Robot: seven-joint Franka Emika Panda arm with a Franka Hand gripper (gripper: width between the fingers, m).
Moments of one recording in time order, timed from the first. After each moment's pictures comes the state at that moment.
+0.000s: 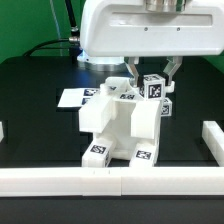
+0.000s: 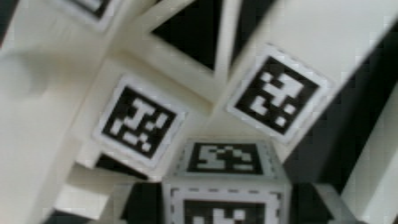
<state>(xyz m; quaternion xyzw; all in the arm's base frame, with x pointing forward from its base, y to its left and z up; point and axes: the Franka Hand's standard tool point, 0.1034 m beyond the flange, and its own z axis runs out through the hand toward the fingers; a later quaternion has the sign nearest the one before) 0.596 0.032 0.117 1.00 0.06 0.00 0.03</state>
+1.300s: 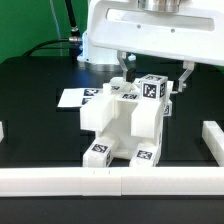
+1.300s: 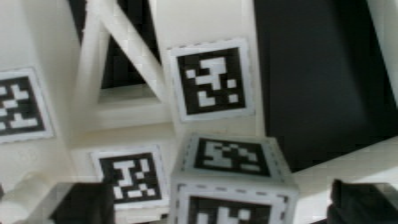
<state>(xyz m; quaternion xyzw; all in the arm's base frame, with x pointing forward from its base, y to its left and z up) 0.596 0.036 0.117 0.98 -0.20 0.00 0.03</state>
